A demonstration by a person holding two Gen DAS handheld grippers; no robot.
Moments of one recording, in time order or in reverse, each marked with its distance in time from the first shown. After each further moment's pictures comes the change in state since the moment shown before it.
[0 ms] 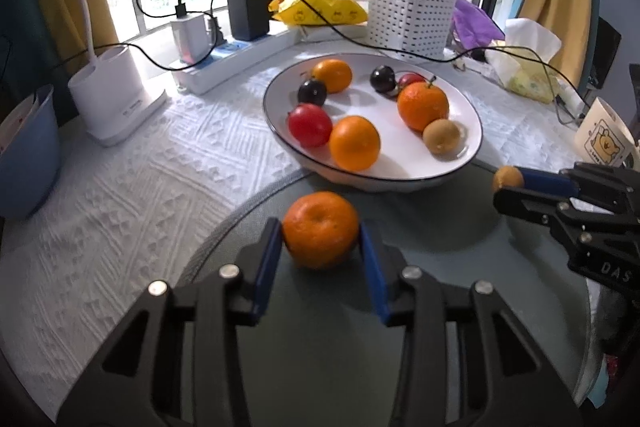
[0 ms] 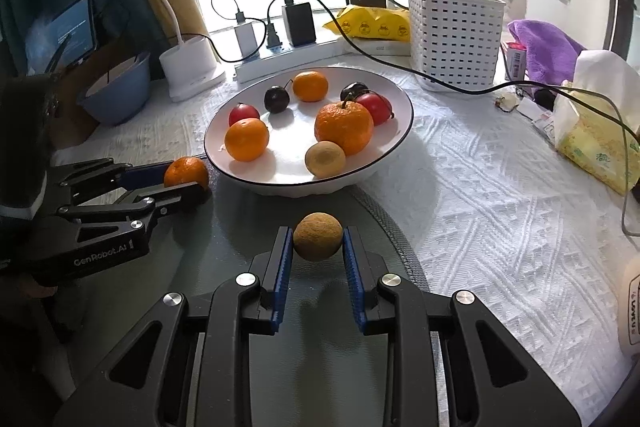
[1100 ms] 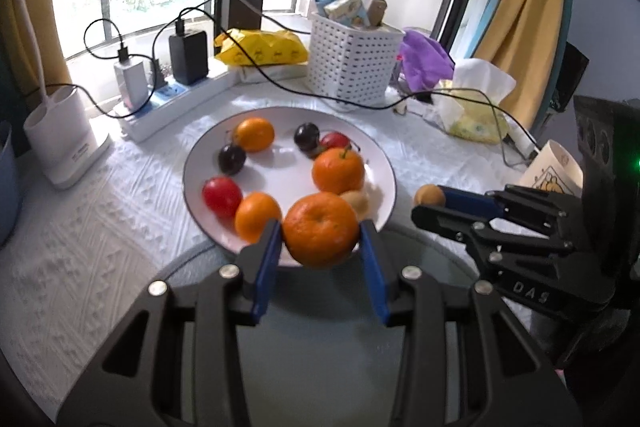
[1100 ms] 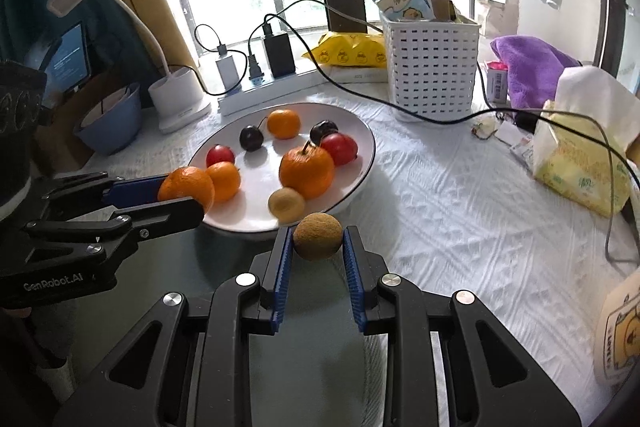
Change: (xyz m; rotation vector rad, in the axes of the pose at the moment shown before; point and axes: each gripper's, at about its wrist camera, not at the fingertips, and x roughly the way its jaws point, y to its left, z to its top) left arm -0.014 -0.036 0.047 -0.015 -0.055 -0.165; right arm -0.006 -0.029 0.027 0.018 -0.055 -0.003
